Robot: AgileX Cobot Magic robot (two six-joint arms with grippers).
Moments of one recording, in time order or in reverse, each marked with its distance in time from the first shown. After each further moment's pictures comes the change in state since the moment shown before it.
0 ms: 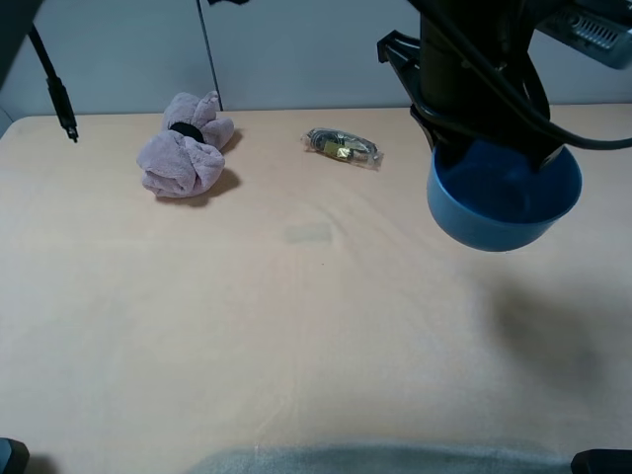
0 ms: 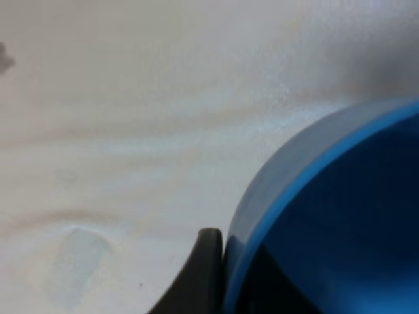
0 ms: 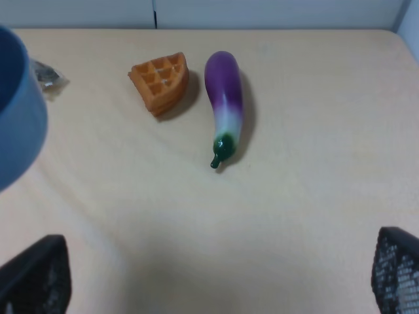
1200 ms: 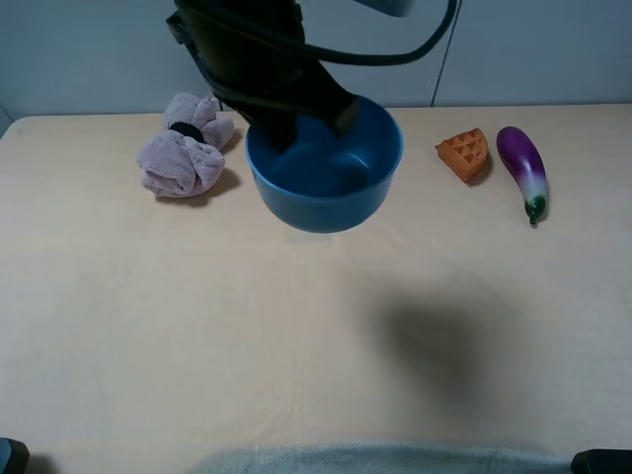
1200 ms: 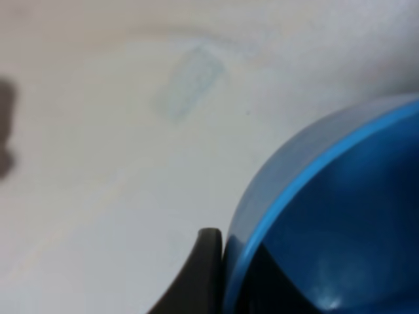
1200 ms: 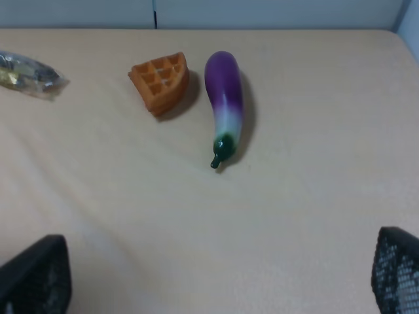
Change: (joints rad) left arm 0.170 -0.545 0.729 0.008 -0.155 -0.073; right arm 0.000 0.000 0.000 0.000 0.000 0.000
